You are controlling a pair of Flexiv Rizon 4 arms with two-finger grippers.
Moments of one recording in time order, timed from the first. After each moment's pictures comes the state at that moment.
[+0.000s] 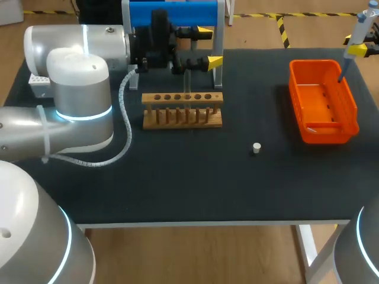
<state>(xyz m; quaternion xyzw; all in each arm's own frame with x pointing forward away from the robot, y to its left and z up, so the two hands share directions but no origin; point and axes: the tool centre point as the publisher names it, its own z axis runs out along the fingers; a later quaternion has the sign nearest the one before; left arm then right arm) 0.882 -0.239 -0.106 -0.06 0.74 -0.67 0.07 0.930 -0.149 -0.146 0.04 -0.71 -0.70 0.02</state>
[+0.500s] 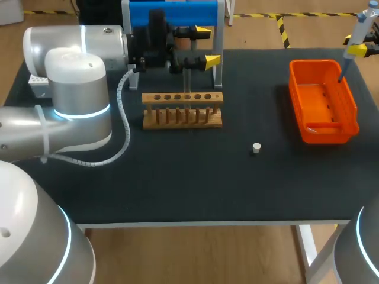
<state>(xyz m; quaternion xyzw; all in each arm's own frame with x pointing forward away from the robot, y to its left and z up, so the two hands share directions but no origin) 0.885 -0.235 -0.106 -0.06 0.73 -0.68 0.06 0.930 -0.149 -0.146 0.04 -0.71 -0.70 0.02</state>
